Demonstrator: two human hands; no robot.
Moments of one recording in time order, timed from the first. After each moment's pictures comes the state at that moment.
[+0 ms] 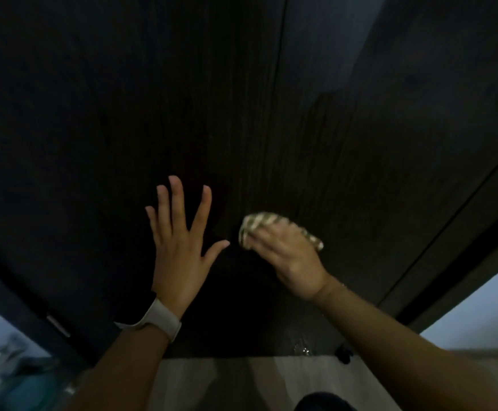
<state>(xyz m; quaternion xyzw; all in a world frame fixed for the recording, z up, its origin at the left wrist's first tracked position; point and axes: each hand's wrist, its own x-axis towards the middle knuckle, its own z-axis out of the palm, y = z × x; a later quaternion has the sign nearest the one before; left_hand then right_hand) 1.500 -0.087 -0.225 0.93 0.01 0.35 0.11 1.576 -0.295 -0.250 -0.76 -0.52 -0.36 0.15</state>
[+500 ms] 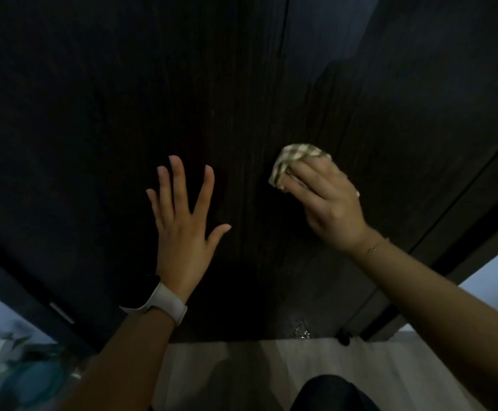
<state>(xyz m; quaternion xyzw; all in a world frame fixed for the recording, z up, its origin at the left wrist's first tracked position) 1.497 -0.091 -0.222 0.93 0.02 0.35 0.11 1.591 -0.326 -0.182 -0.74 -0.49 -0.46 0.10</state>
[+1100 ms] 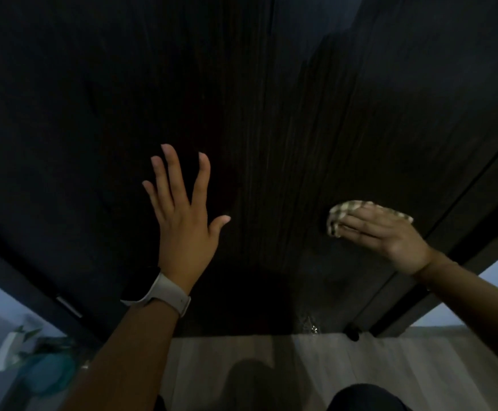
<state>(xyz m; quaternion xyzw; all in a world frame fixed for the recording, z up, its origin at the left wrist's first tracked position) 1.498 -0.100 -0.220 0.92 0.03 0.36 0.12 1.601 -0.444 -0.247 -0.80 -0.53 -0.27 0.02</state>
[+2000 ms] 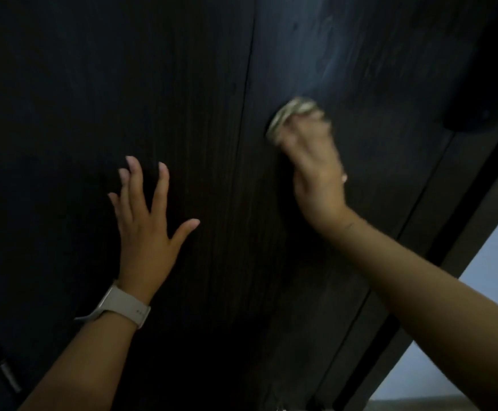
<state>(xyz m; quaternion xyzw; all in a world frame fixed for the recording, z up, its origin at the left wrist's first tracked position) 1.500 -0.094 -0.127 0.88 0.02 0.42 0.20 1.595 -0.330 -0.034 -0.69 -0.42 -0.57 0.16</state>
